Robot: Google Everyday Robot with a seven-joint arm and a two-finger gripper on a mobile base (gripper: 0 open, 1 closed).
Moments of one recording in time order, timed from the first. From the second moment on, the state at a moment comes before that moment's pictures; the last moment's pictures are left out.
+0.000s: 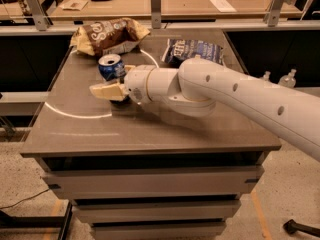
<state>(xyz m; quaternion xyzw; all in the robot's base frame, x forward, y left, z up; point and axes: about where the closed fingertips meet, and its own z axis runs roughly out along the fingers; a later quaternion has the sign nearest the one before) 0.612 0.137 0.868 -0.42 0.66 0.33 0.53</state>
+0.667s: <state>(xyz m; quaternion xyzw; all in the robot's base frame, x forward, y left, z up) 0.660 0.163 0.857 -0.42 0.64 0.30 0.56</state>
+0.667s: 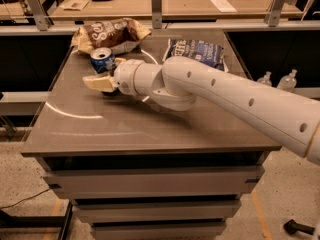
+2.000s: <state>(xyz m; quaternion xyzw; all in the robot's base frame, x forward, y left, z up) 0.742 0.168 0.884 -0.41 0.65 0.26 0.58</state>
